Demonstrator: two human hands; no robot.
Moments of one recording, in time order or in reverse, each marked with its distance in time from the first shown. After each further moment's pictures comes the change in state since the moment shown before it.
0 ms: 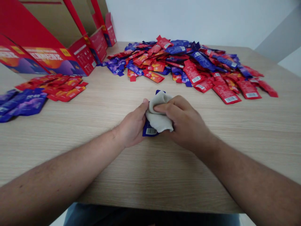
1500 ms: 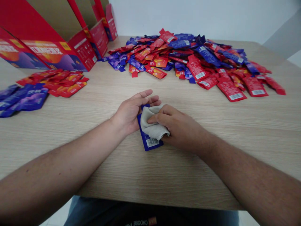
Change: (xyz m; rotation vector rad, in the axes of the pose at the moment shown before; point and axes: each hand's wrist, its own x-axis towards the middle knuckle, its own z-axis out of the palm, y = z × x) left_hand 0.012 0.022 -0.004 0.017 0.357 0.141; right_hand -0.006 -0.012 0.012 0.175 -0.427 -0.011
